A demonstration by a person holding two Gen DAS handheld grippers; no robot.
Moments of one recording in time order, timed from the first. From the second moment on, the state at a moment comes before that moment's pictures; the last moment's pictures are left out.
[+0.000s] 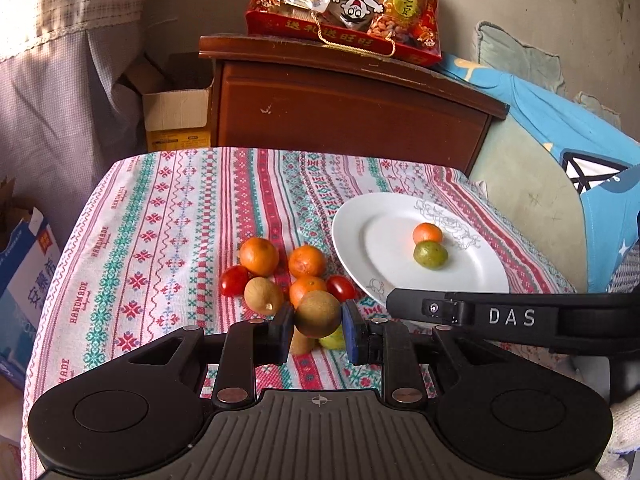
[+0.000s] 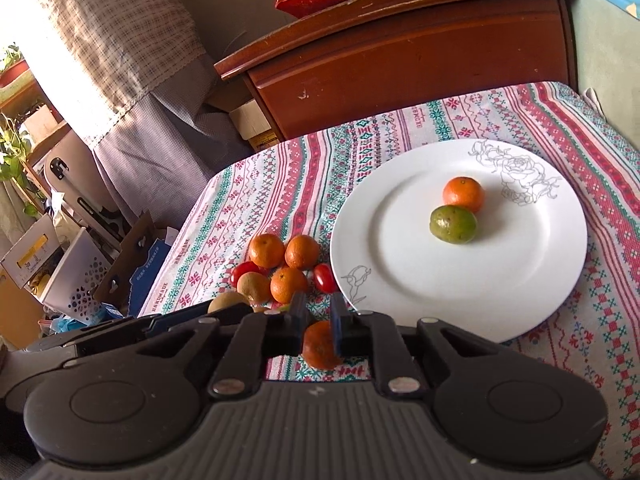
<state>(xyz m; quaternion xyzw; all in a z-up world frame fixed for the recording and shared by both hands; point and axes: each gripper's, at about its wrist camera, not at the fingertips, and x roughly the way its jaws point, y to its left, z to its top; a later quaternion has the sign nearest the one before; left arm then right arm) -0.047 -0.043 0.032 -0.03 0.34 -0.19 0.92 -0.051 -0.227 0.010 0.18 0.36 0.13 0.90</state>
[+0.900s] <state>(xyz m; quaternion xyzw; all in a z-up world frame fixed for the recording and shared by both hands) -0.038 -0.036 0.030 -0.05 0.36 -0.15 0.92 -0.047 -0.213 -0.015 0.17 0.39 0.13 0.90</state>
